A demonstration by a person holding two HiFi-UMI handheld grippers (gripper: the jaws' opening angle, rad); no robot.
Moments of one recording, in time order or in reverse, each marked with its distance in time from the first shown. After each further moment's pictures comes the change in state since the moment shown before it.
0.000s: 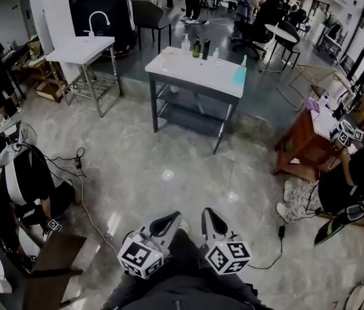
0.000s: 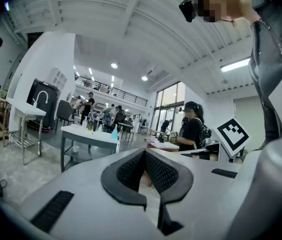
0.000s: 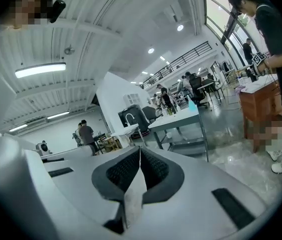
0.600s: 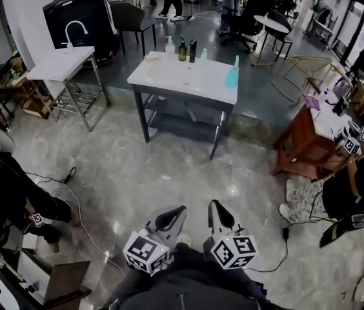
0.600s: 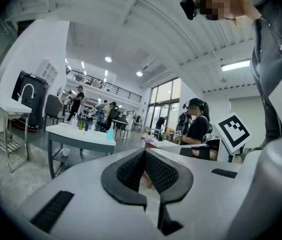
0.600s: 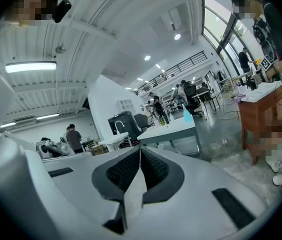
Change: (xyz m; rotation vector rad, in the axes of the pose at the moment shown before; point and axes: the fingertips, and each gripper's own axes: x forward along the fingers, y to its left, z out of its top) left arm 0.136 0.088 0.022 0.010 0.045 -0.084; right arm 0.119 -0.080 0.073 -0.020 -0.083 -0.077
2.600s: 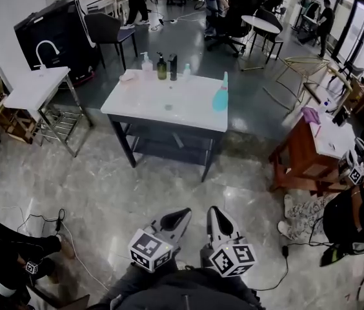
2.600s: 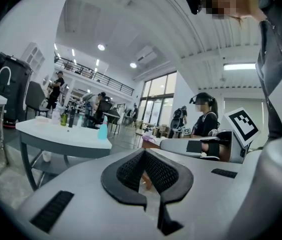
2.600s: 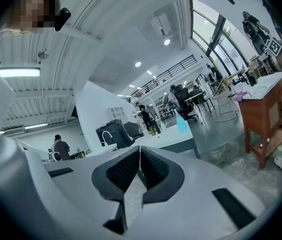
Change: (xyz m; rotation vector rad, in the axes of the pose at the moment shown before) left arm 0.205 0.113 0.017 -0.004 0.079 -0.140; right arm 0.160 -0.113 0.063 0.076 -0.075 -0.075
